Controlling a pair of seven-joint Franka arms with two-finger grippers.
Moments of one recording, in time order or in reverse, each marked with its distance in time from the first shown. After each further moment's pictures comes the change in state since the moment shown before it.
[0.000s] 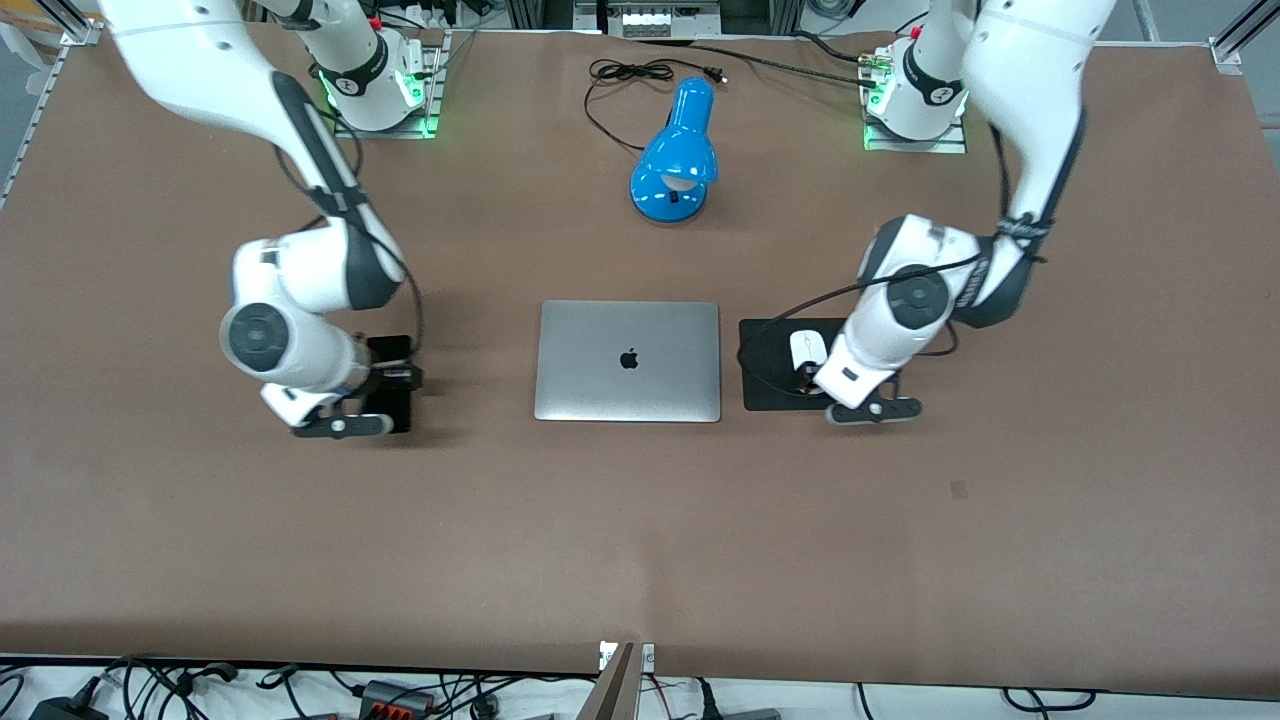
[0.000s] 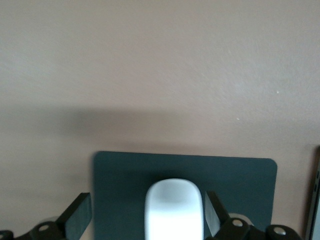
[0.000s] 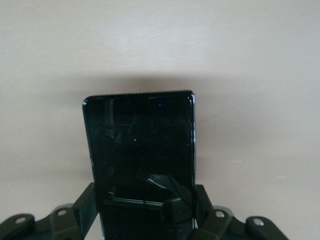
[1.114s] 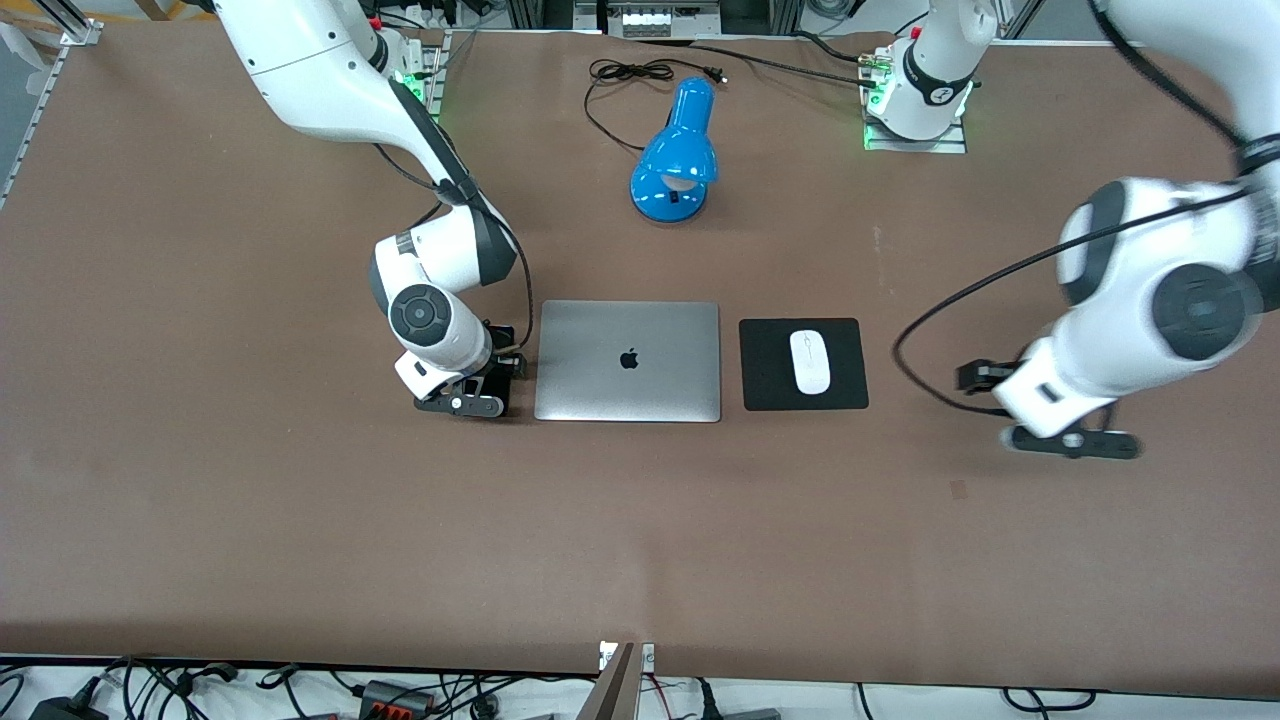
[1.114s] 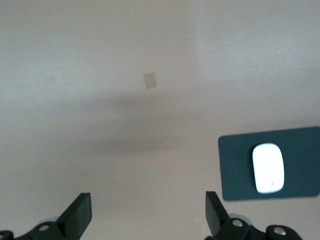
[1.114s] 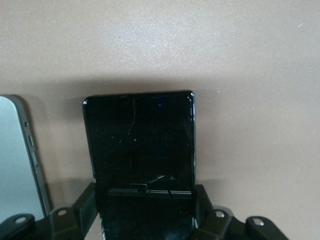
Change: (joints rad) left arm 0.201 -0.059 0.004 0.484 0.086 -0.663 0.375; right arm 0.202 0.089 -0.007 0.004 0.013 0.097 0.247
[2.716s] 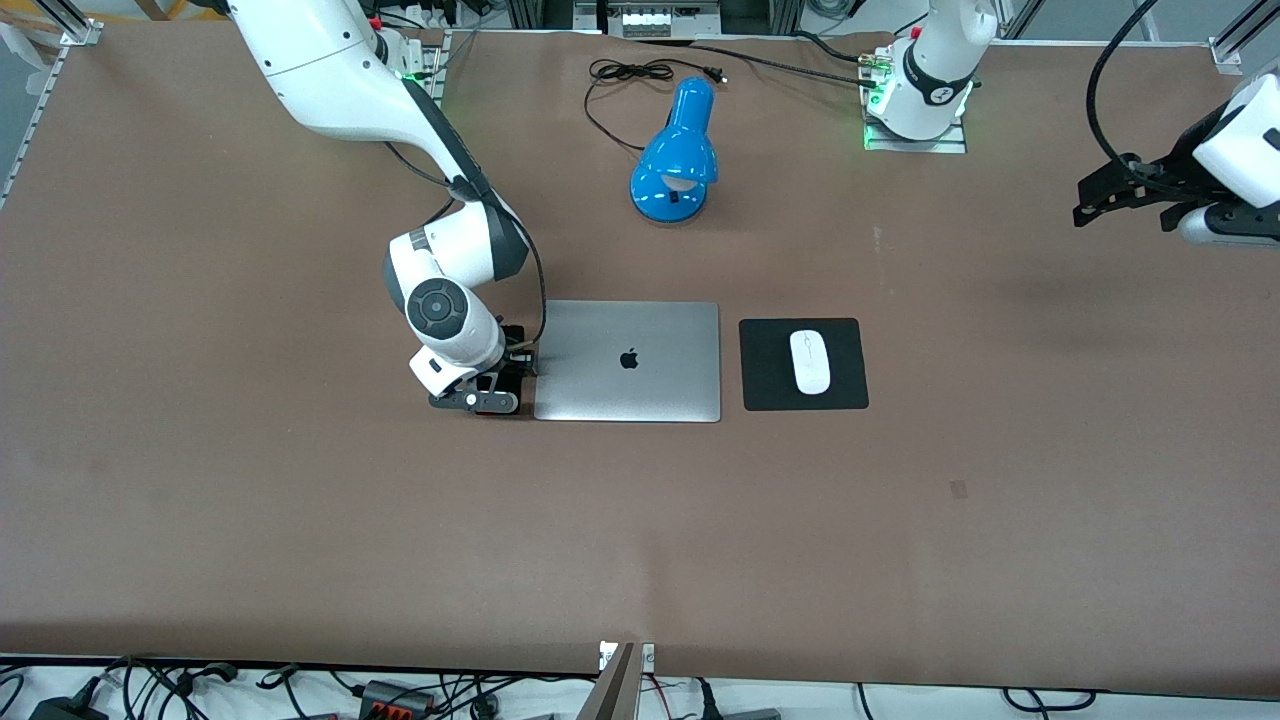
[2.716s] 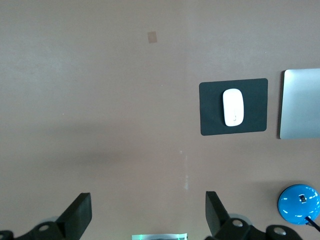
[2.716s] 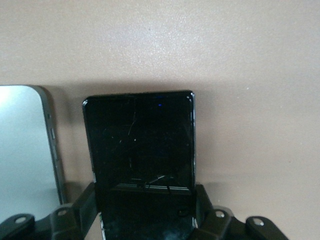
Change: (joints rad) left arm 0.008 -0.484 0.099 -0.261 -0.151 -0.154 0.057; right arm 0.031 0.012 -0.005 0.001 0.000 0.029 0.002
